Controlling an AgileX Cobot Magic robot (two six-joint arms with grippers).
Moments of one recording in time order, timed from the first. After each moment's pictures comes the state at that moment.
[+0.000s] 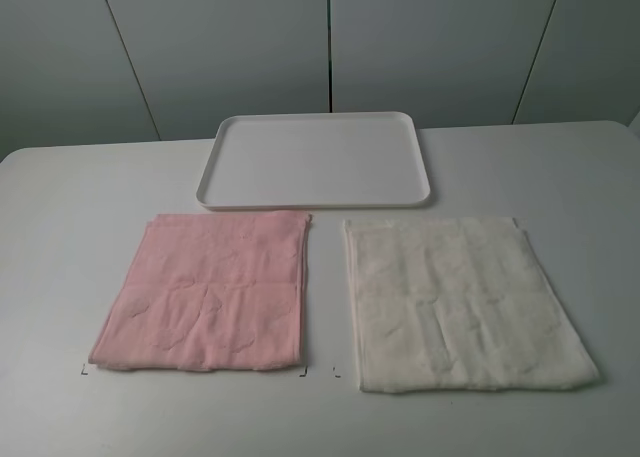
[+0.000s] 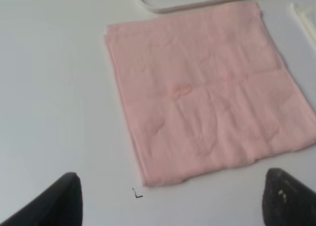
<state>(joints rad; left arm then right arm) -0.08 0.39 -0.56 -0.22 1.01 0.22 0.11 0.24 -0.52 0.17 1.10 -0.05</state>
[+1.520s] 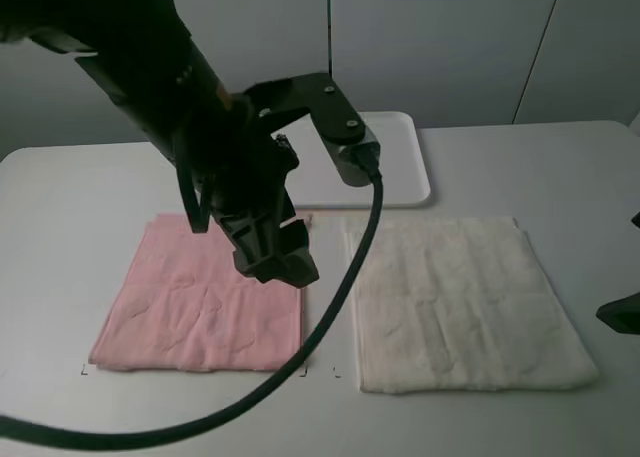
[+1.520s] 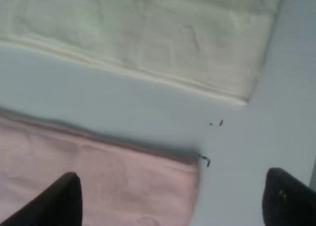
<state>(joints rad) -0.84 1.70 -1.22 -0.24 0.85 0.61 0.11 0.89 -0.63 0.20 1.05 -0.88</state>
